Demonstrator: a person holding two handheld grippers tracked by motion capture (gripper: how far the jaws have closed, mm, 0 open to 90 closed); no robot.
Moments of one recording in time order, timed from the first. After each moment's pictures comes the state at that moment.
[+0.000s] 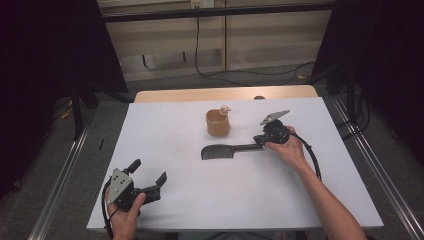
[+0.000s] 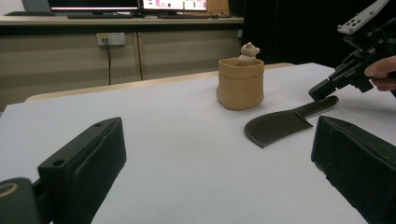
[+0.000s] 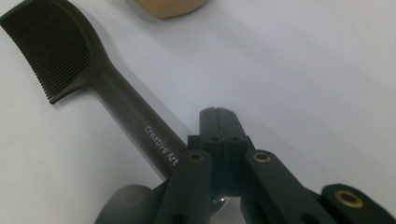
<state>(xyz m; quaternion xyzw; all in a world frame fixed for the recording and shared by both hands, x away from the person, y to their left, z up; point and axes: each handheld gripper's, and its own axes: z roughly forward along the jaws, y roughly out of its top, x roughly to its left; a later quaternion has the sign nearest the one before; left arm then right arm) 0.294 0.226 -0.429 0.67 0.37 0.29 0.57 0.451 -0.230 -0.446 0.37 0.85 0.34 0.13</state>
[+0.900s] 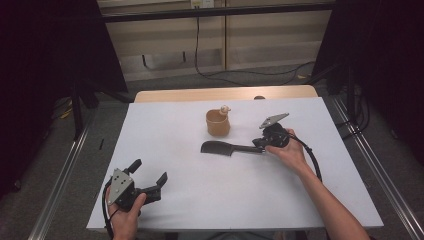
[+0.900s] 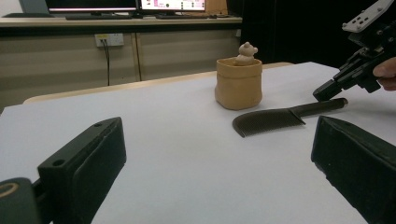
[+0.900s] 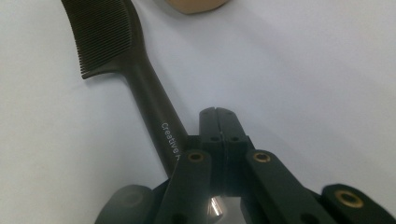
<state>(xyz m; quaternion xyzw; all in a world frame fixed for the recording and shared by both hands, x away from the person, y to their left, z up) 0.294 0.225 -0.429 0.67 0.37 0.30 0.57 0.439 -0.225 -0.443 0.35 0.86 0.34 0.12</state>
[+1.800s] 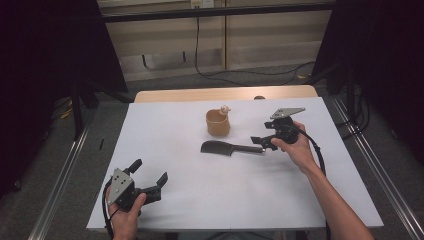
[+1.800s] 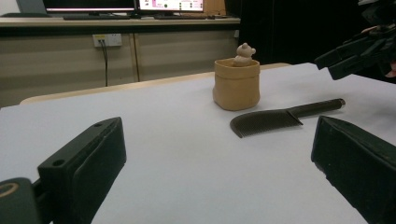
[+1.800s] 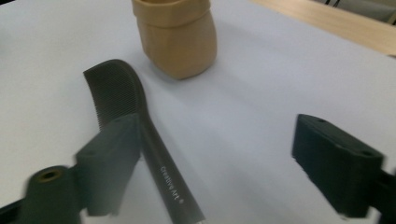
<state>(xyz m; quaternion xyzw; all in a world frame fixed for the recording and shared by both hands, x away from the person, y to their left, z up) 0.294 0.226 -0.428 0.68 0.37 0.29 0.57 0.435 -0.242 -0.418 0.38 0.80 0.43 0.15</state>
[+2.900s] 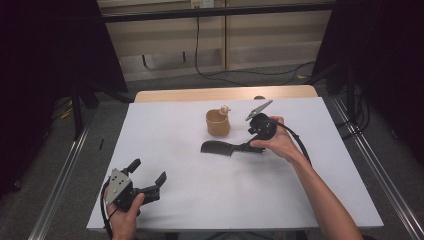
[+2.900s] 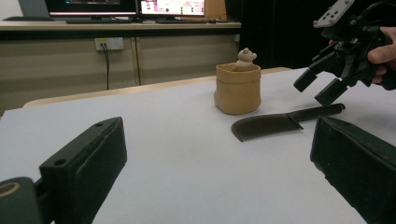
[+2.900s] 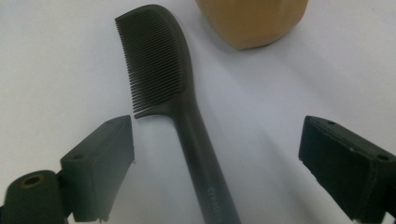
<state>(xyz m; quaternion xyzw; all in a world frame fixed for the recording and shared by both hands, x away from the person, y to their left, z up) 0.293 0.228 -0.427 0.67 0.37 0.30 0.57 0.468 -0.191 -0.420 0.31 0.89 0.32 0.04</state>
